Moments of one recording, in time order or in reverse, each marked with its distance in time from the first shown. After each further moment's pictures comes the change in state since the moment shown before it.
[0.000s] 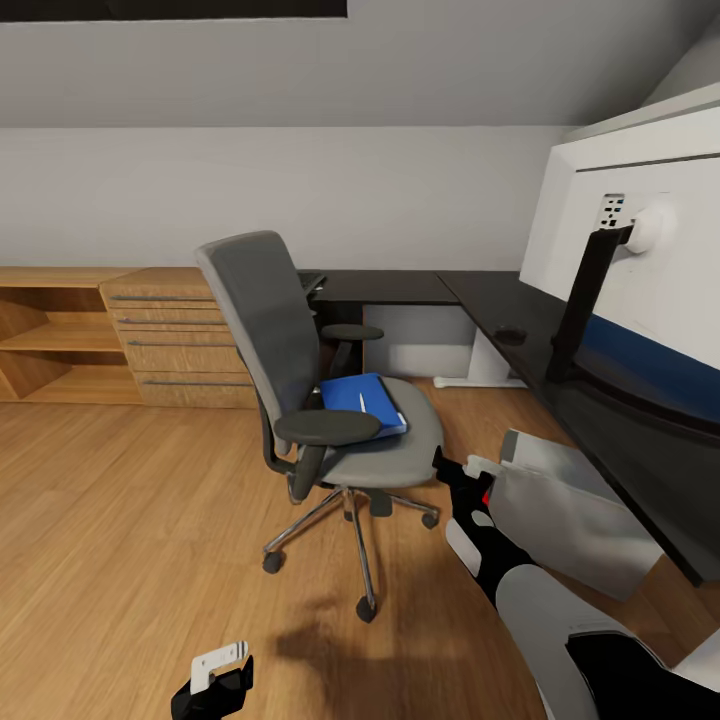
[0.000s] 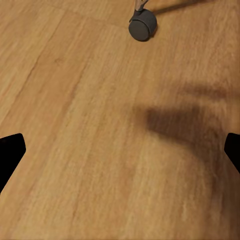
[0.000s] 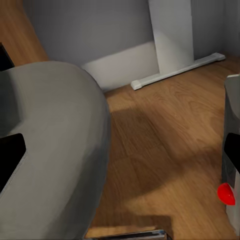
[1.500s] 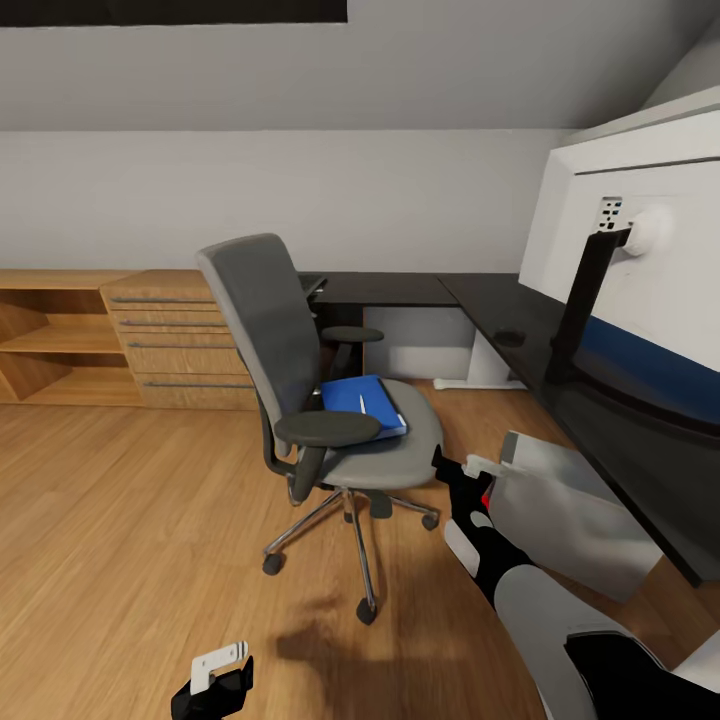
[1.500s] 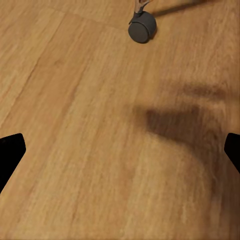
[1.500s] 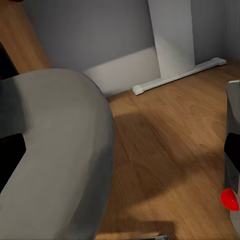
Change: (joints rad) left arm 0.000 0.000 0.001 0.002 -0.001 0.000 0.000; right arm 0.001 0.005 0.001 0.002 -0.001 -0.021 0.000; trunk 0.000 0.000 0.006
